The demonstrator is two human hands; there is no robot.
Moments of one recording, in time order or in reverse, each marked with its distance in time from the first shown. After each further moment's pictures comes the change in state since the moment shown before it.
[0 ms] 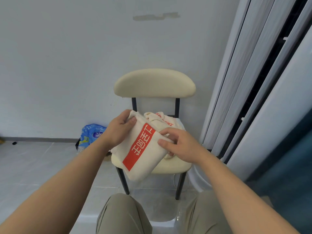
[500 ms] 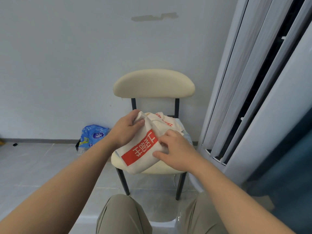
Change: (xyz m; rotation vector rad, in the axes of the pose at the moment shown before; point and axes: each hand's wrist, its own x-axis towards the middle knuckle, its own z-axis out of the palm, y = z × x) left_hand 0.001 0.021 0.016 0.158 -0.042 0.107; right_hand 0.003 0.009 0.017 -0.551 0.031 -0.061
